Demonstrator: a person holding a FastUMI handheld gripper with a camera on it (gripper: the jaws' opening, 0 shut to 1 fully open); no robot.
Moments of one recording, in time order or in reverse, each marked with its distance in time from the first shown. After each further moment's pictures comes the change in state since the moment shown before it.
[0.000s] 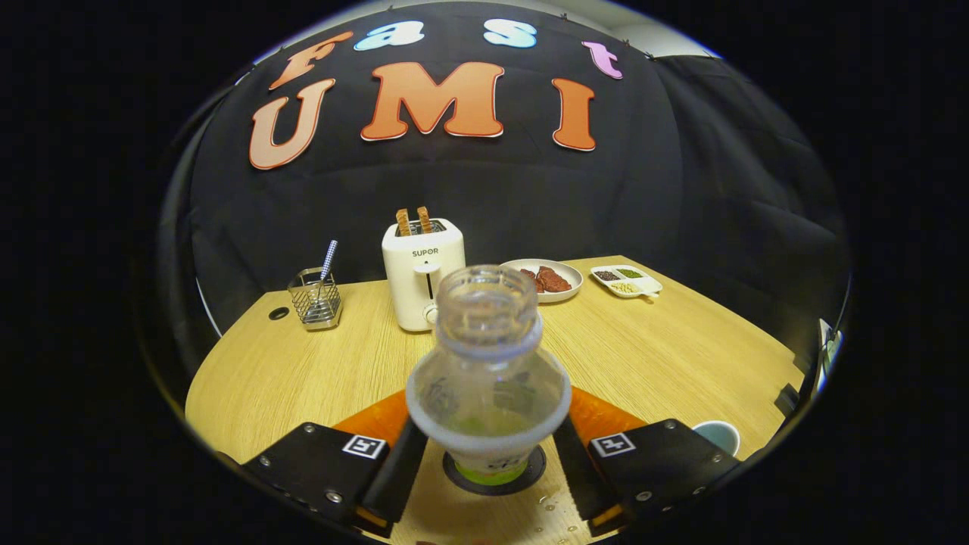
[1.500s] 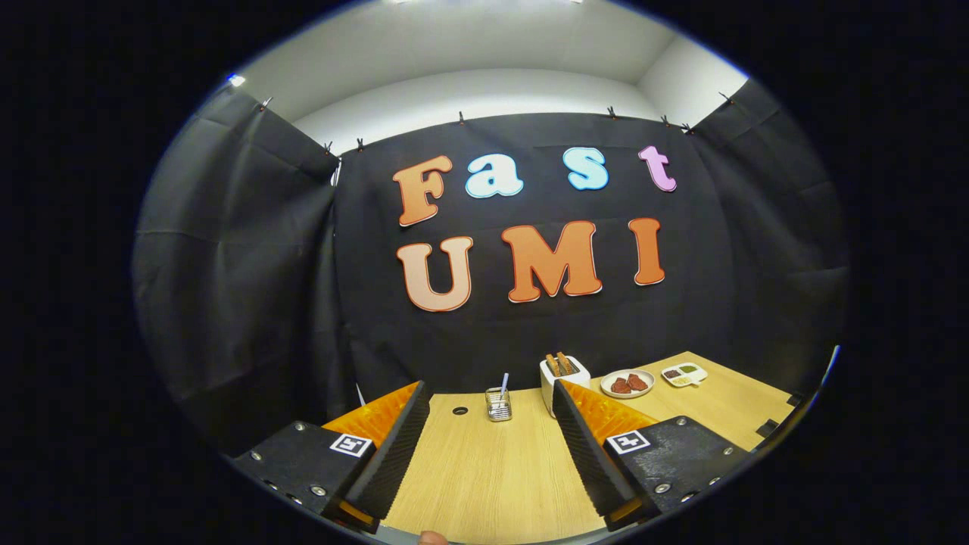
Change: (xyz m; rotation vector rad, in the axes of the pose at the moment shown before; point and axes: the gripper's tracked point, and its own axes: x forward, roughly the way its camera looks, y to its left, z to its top) arm -0.368 0.115 0.179 0.048 -0.384 0.350
